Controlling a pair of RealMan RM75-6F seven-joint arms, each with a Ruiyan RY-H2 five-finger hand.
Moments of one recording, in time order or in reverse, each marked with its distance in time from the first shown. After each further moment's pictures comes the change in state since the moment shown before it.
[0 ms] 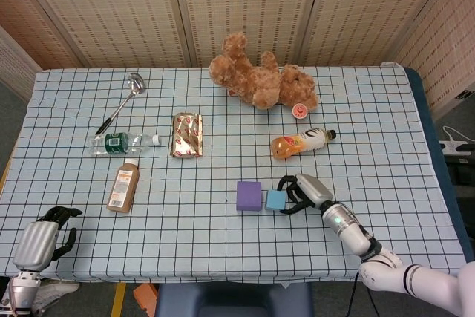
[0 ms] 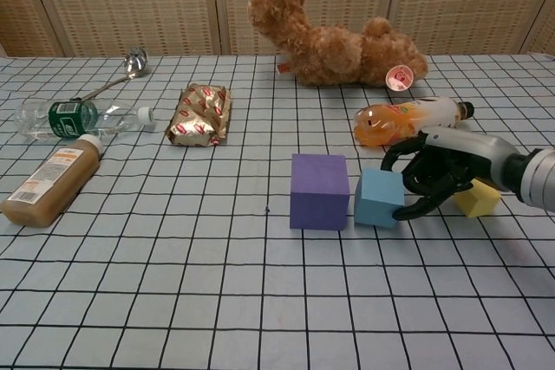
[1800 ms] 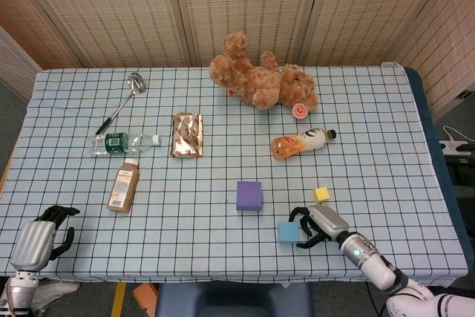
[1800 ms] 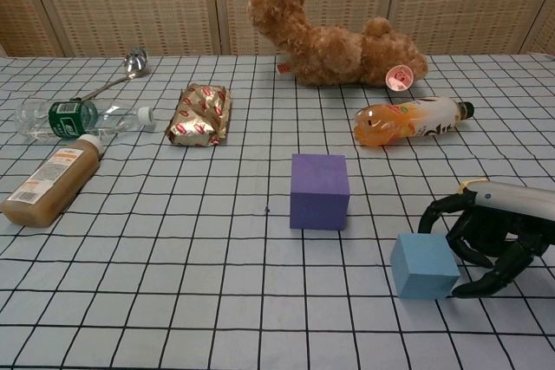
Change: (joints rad) left arm 0.005 0.002 -0.004 0.001 0.000 0.012 -0.010; right arm -0.122 0.162 -0.144 -0.246 -0.063 0.059 -0.133
